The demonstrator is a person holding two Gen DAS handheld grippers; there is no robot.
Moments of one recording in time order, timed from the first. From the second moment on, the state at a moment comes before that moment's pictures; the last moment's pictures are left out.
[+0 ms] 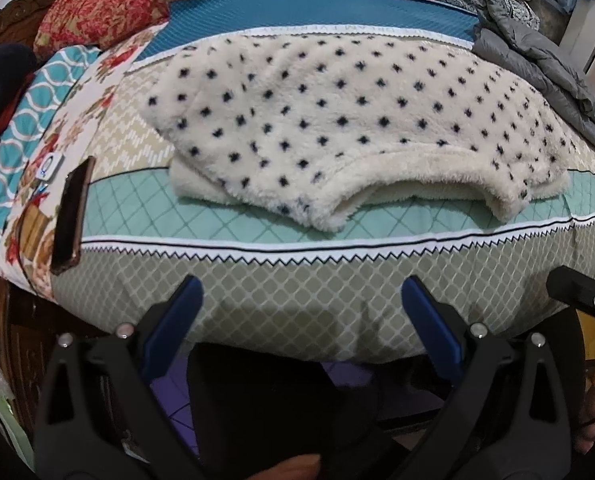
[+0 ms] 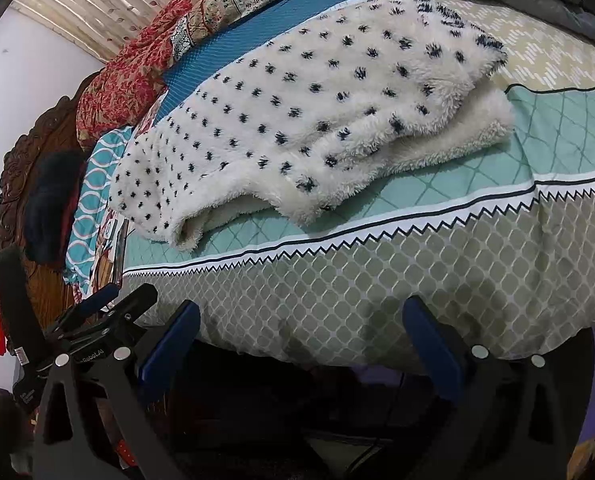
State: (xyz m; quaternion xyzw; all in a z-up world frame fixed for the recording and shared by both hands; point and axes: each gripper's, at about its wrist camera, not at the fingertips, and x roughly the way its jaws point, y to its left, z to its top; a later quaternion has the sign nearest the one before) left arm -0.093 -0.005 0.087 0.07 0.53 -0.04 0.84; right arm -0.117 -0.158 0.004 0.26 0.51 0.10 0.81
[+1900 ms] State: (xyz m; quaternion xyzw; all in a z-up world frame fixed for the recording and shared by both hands) left arm -0.091 0.000 0.065 0.06 0.59 -0.05 0.81; right arm -0.115 -0.155 0.001 0.26 0.51 0.10 0.81
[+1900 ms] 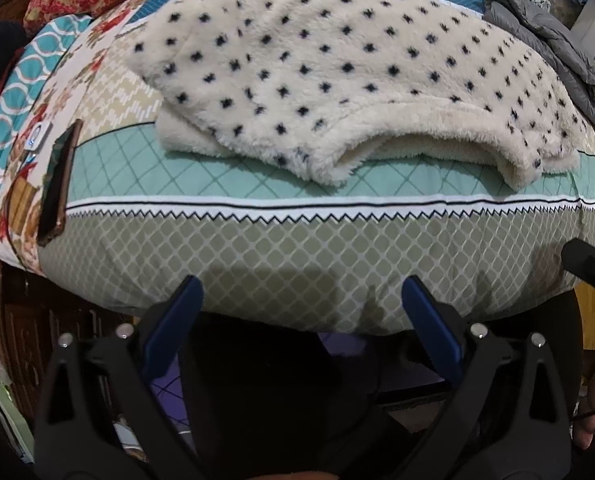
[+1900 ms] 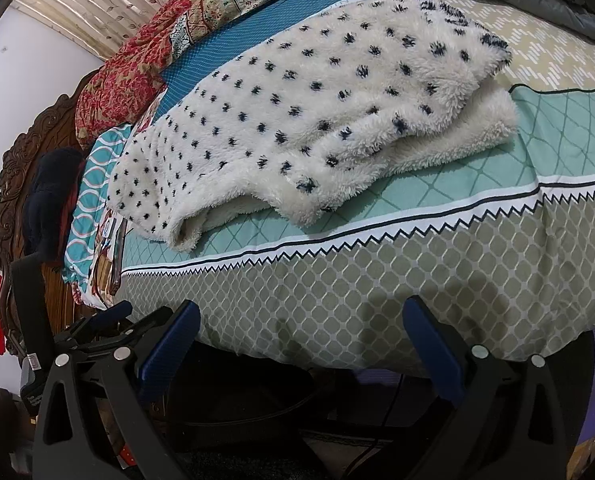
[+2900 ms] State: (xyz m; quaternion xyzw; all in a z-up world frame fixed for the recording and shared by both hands) left arm -0.089 0.001 0.057 0.08 0.59 -0.02 0.80; right arm -0.115 -0.153 -0.001 0.27 0.51 0.10 0.81
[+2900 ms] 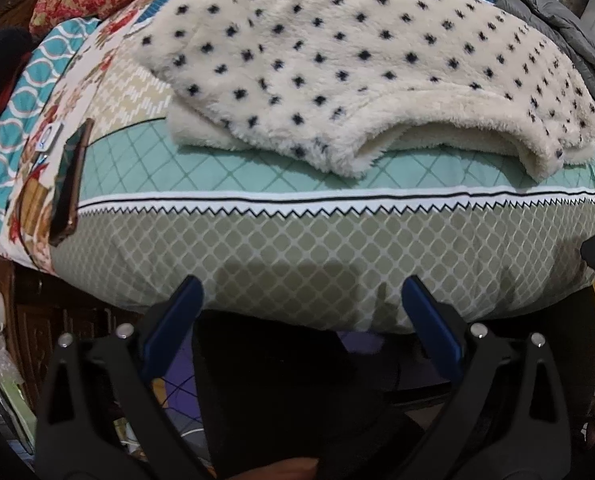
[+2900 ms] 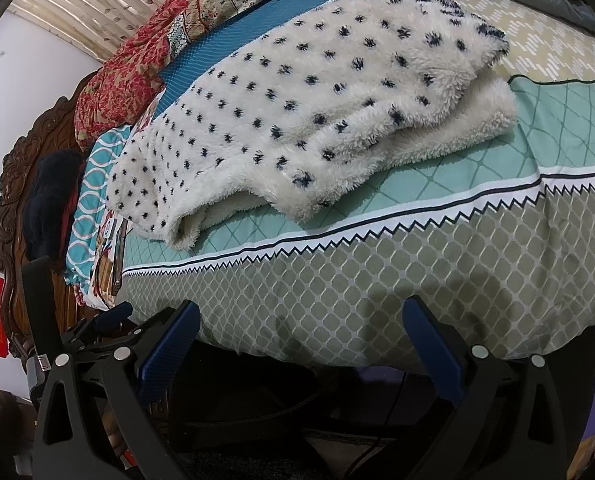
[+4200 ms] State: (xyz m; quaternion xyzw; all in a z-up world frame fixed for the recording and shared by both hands) left arm -0.093 -0.003 0.051 0.09 0.60 -0.04 0.80; right arm -0.118 -0.150 -0.001 0.27 0.51 0.10 0.81
